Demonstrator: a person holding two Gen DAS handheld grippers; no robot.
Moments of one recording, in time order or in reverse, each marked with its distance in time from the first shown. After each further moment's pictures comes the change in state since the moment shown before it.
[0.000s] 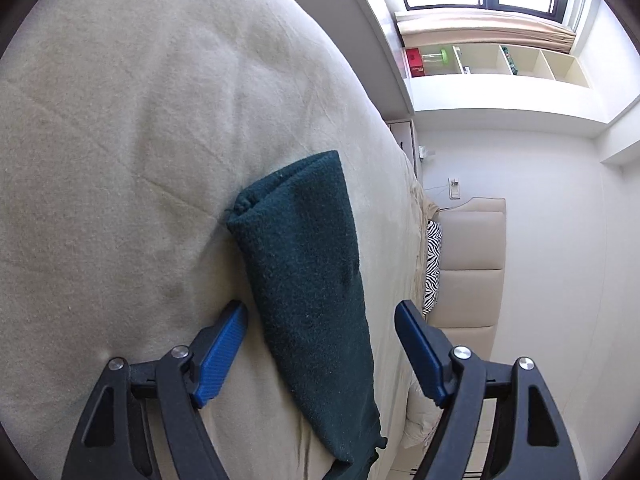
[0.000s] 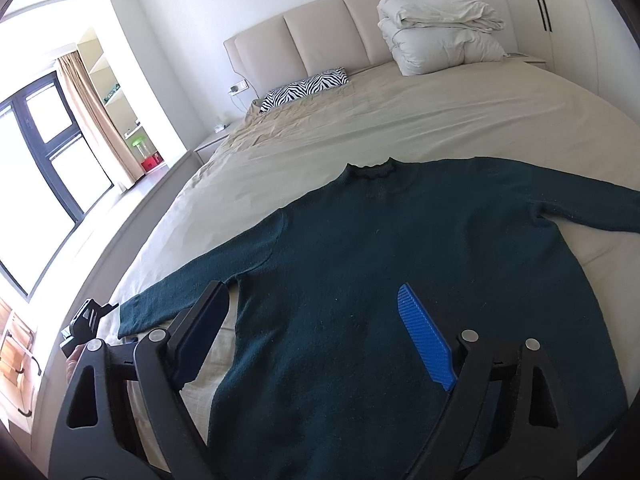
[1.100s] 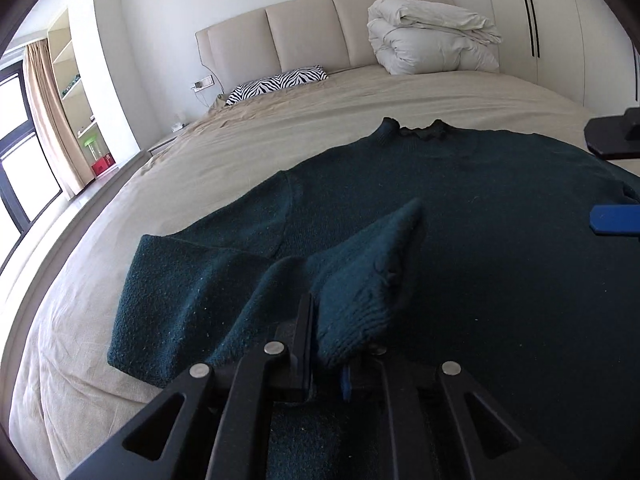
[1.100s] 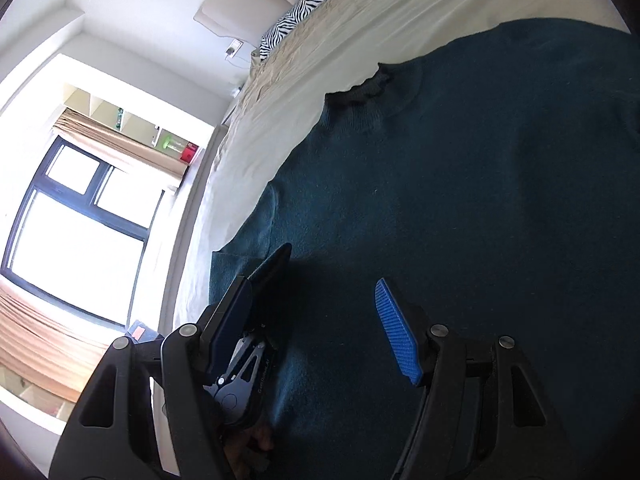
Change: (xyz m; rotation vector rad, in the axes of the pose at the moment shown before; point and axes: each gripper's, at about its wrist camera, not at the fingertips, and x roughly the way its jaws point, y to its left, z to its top) left arm 0.087 -0.080 -0.407 1.790 0.140 0.252; right arm 0.162 -0.145 0.044 0.354 0.340 0.334
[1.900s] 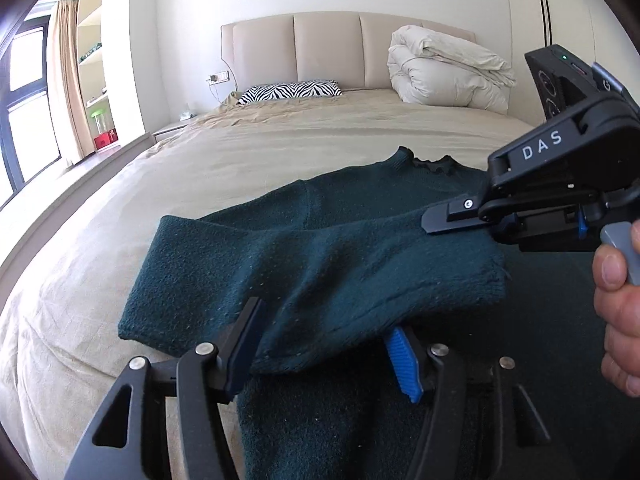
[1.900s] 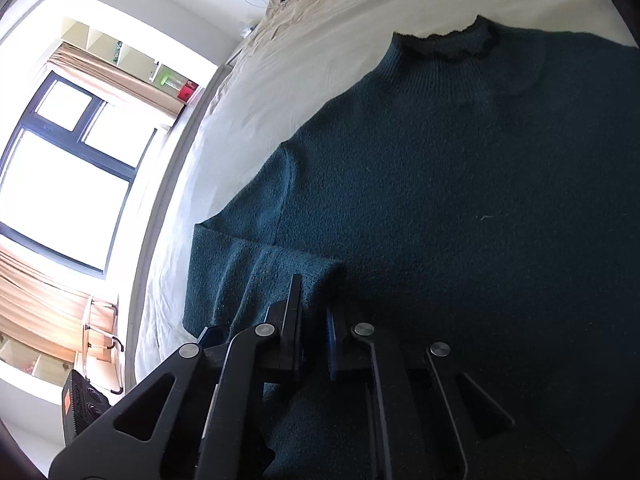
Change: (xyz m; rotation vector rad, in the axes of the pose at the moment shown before) left arm -0.023 0.032 -0.002 -0.175 -0.063 -0.086; right arm 0.117 0.045 0.031 -0.188 0.126 -0.094
